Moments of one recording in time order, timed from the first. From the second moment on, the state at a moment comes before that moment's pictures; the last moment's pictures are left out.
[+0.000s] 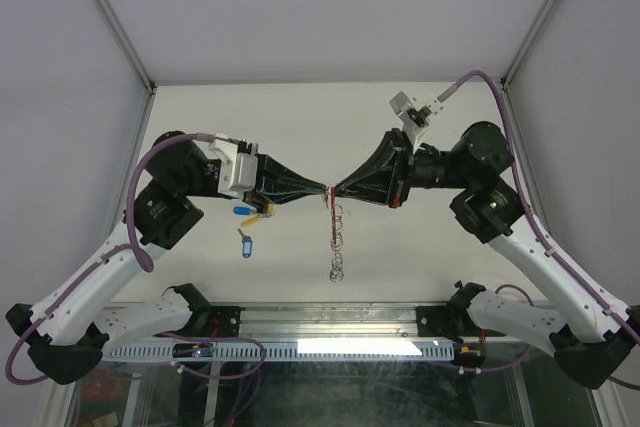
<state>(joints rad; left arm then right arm) -0.76 0.95 1.16 0.01 0.92 0.16 0.69 0.97 1.11 0.09 -0.93 0.58</state>
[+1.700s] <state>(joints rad) -0.76 0.95 1.15 0.07 0.90 0.14 0.69 0.97 1.07 0.14 -0.94 0.63</state>
